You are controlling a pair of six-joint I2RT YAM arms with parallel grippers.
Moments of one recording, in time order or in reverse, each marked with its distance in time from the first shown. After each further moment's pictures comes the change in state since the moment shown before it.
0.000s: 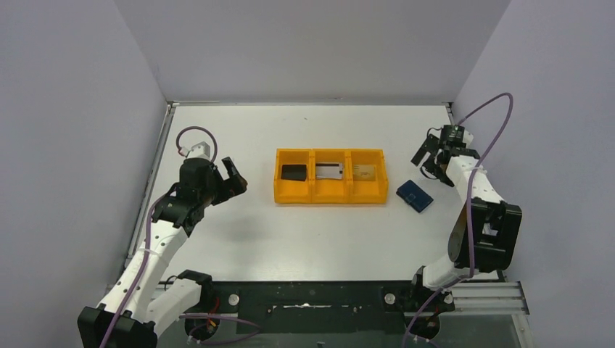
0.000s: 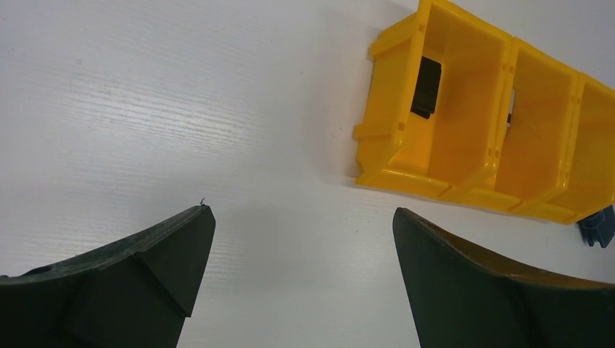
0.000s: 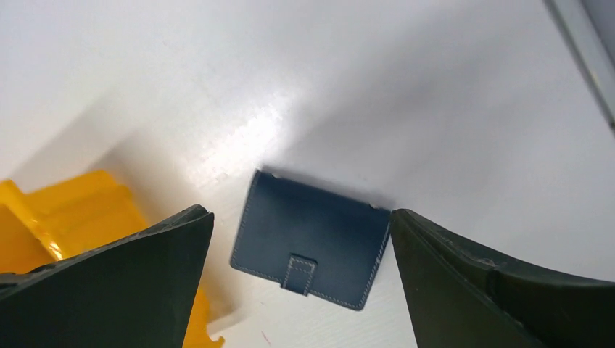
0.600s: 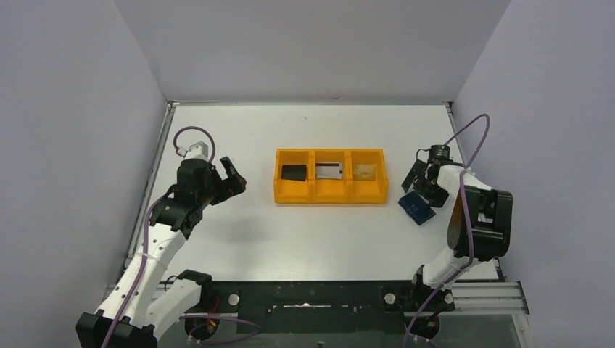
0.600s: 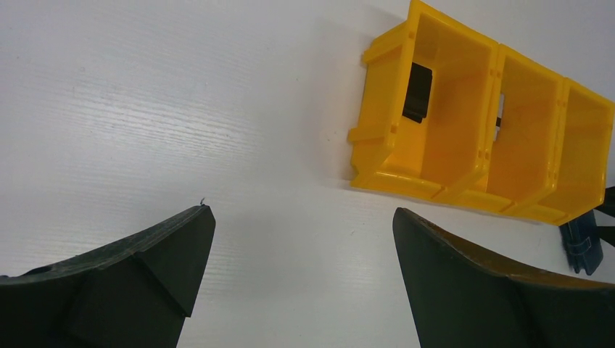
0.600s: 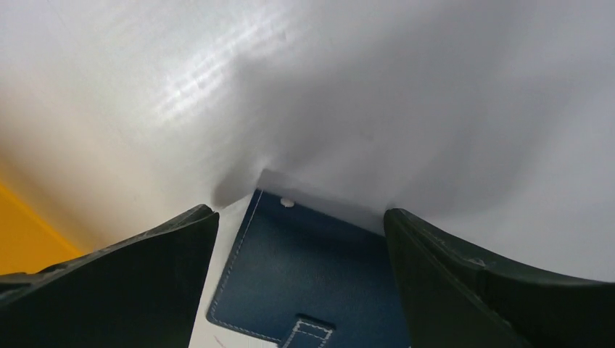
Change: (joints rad) left arm 0.000 -0.029 0.000 -0.001 -0.001 0.000; right arm 0.008 0.168 -0.052 0.029 -0.049 -0.043
